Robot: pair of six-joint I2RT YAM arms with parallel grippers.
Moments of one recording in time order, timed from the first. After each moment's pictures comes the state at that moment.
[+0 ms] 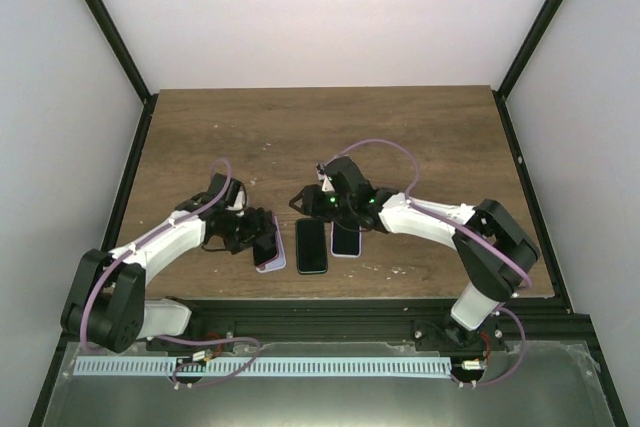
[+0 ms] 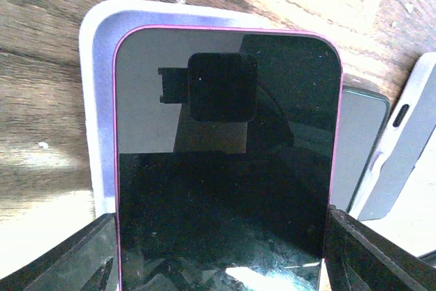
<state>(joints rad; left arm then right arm) -0.36 1.30 0.66 -0.52 0.39 -0.79 0.80 1.65 0.98 0.03 -0.34 0.96</state>
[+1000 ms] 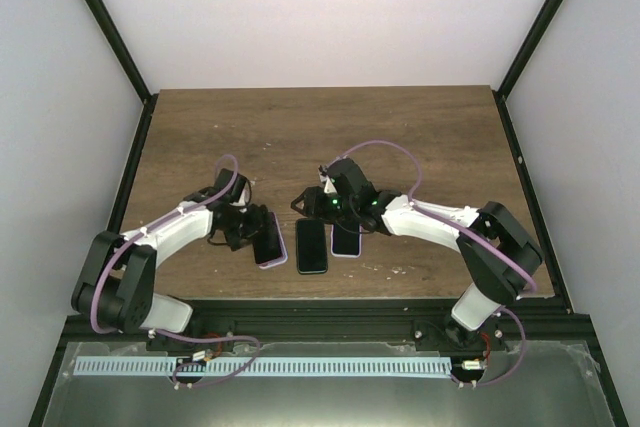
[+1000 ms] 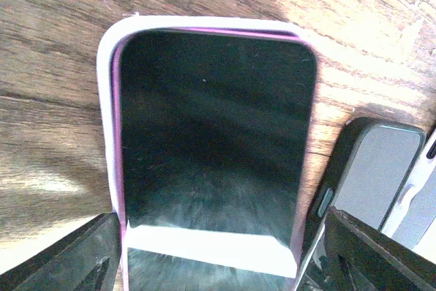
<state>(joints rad) -0.36 1.41 0.71 -0.53 0.32 -0.79 0.80 1.62 0.95 0.03 -0.34 0.96</state>
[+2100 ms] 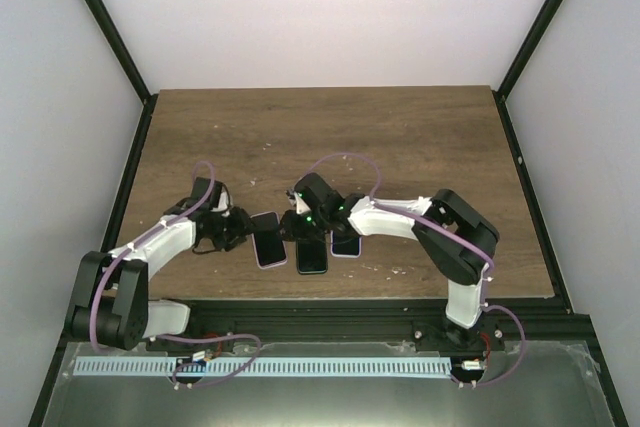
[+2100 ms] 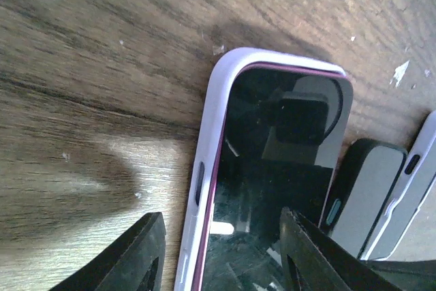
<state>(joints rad) -0.21 1.30 0.58 -0.42 0.41 -0.76 0.91 1.85 1.10 -0.08 -0.44 0.83</state>
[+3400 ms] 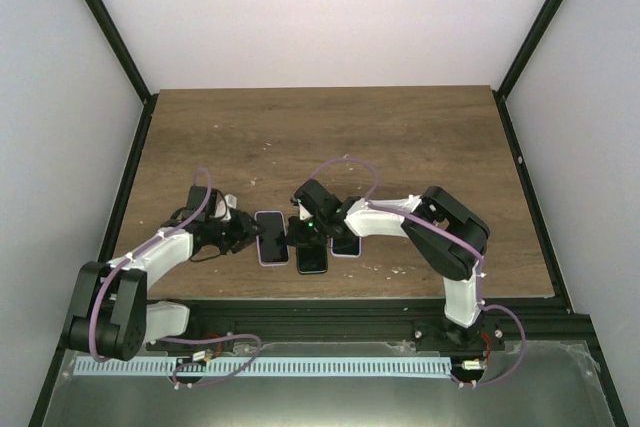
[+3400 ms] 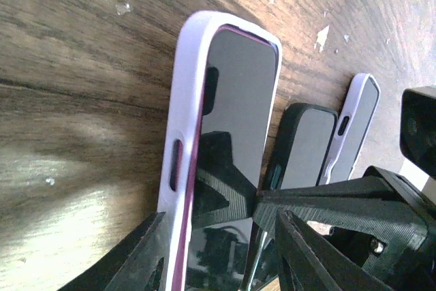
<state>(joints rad) -0.19 1.24 0.47 -0.25 0.61 -0.78 0.92 1.91 1.09 -0.11 -0.37 0.80</state>
